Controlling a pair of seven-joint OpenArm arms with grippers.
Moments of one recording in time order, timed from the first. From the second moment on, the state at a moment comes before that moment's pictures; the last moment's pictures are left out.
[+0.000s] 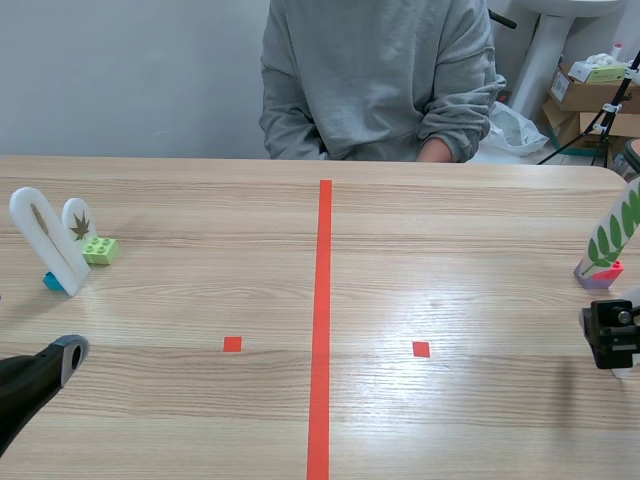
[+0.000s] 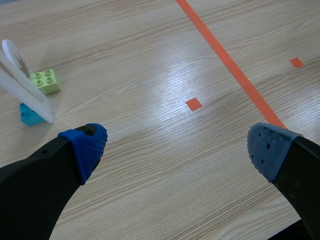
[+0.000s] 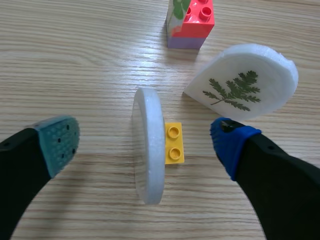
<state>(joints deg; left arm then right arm) 46.9 -15.3 -26.6 120.1 -21.1 -39.7 13.1 -9.6 23.8 16.8 72.4 11.6 19.3 -16.2</state>
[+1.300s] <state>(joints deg) 46.9 -15.3 -26.6 120.1 -18.5 -39.7 10.4 -41.2 23.1 23.8 122.9 20.8 45.3 -19.5</state>
